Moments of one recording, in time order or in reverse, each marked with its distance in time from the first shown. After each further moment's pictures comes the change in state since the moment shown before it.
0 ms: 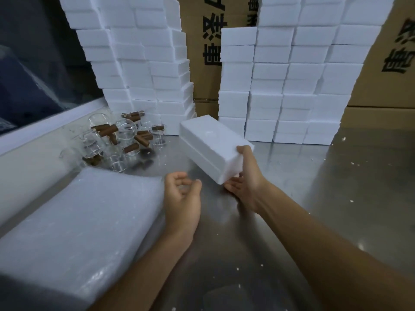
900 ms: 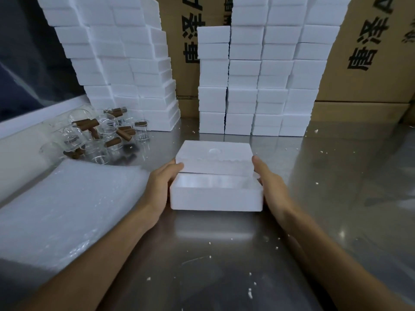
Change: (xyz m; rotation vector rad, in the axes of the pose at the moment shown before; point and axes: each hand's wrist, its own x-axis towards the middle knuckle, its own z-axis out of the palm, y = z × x) left_hand 0.006 0.006 -0.018 0.018 -0.493 -0.067; right_hand -0.066 0.020 -0.101 -0.457 0.038 -0.402
